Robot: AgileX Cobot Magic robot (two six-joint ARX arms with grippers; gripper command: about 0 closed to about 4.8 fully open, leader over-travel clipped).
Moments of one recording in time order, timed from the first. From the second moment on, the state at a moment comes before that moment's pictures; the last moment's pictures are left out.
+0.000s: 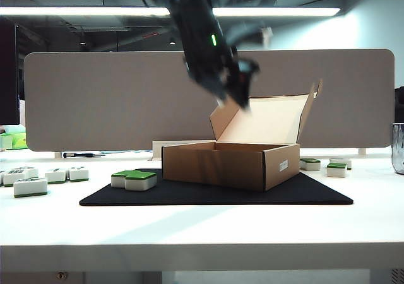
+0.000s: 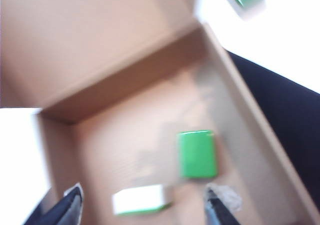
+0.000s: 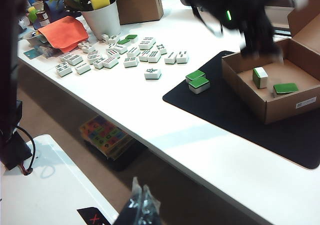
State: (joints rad) left arm -0.66 2.05 1.84 -0.50 -0.06 0.43; right arm -0.01 0.01 0.83 -1.13 -0.82 -0.05
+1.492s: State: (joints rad) left arm -0.43 2.20 1.89 -1.10 -0.09 -0.04; right arm -0.01 0.01 0.83 -1.13 -0.82 -0.05
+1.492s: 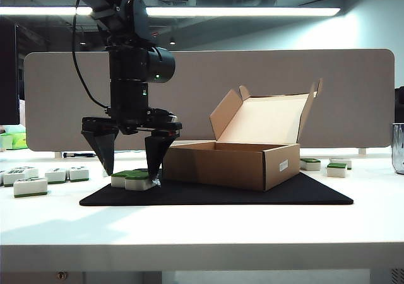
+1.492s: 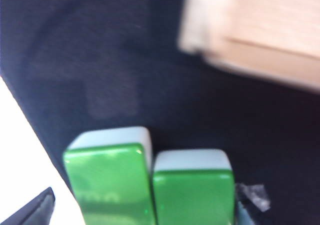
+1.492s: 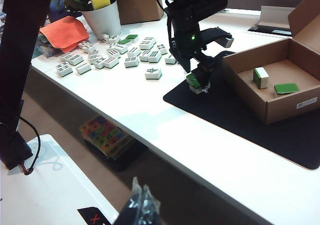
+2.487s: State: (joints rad) left arm -0.44 2.22 2.21 -1.24 0.09 -0.15; right arm -0.01 0.01 0.83 -1.09 -0.82 -0.05
